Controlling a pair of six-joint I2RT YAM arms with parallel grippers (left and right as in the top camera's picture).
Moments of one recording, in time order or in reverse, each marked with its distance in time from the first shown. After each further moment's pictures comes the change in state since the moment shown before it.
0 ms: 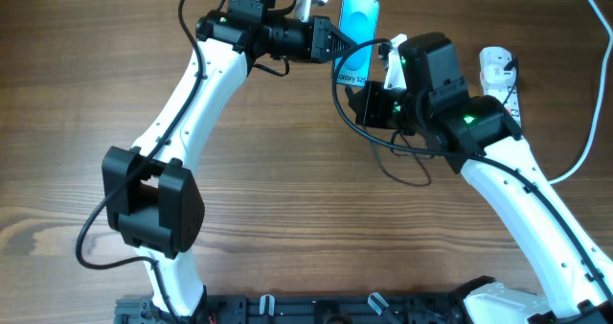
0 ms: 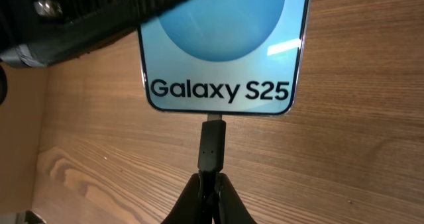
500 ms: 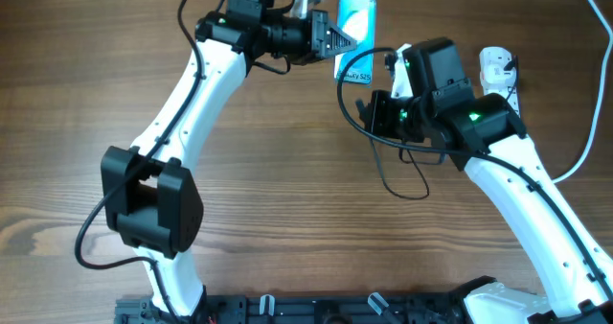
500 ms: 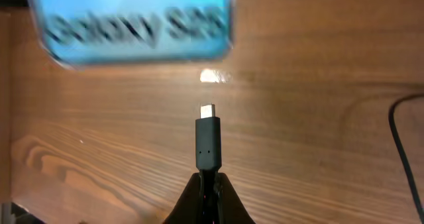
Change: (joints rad) left arm 0.016 0.000 -0.010 0.047 0.020 -0.240; right arm -0.020 -0.001 0.009 -0.167 0.007 -0.035
